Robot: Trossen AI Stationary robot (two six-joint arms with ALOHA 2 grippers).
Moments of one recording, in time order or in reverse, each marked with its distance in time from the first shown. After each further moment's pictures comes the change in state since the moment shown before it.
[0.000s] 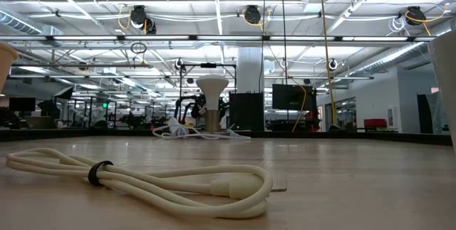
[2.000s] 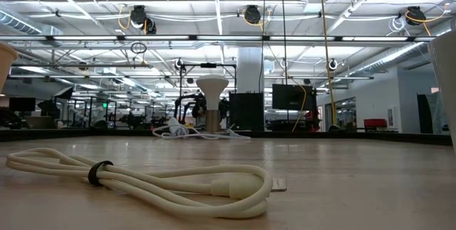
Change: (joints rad) left arm -0.101 0.172 0.084 -0.098 -0.094 0.061; right arm -0.071 0.180 -0.001 0.219 0.029 0.076
